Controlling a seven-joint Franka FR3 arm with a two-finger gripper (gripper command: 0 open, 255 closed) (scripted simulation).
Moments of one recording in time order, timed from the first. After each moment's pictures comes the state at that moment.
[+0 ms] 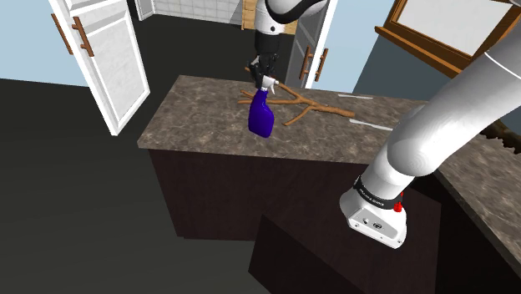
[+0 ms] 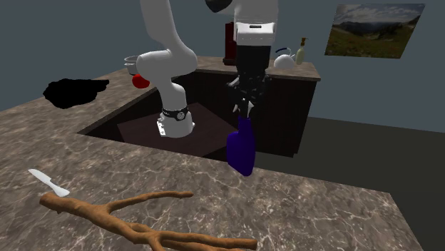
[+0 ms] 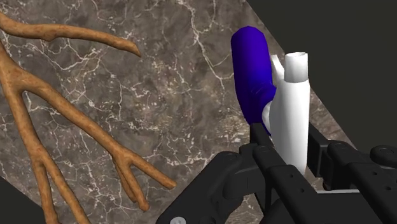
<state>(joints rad) -0.03 -0.25 0.08 -2.28 0.00 2.05 0.02</state>
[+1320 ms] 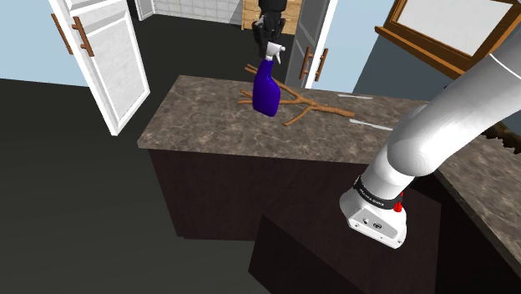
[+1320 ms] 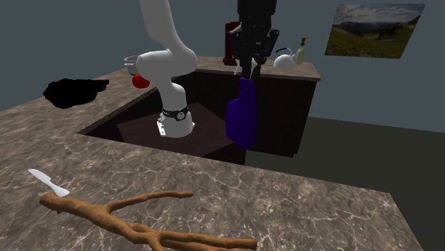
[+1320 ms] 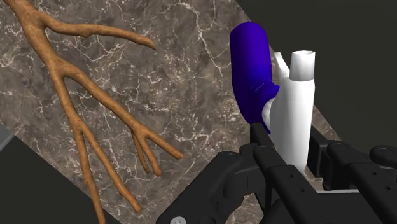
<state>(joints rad) -0.03 -0.29 0.07 -2.05 0.00 1.78 0.02</state>
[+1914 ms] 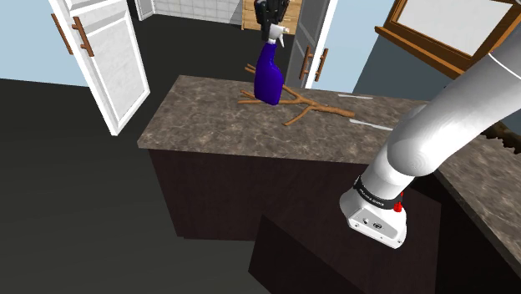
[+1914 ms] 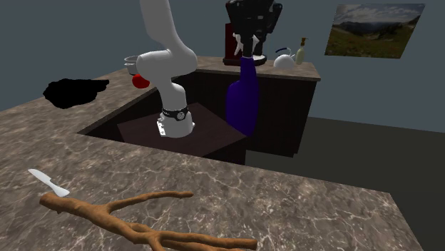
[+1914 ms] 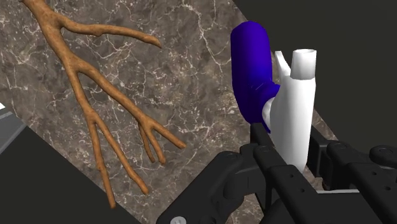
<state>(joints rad) -0.03 -0.28 0.07 -1.92 0.00 1.66 0.02</state>
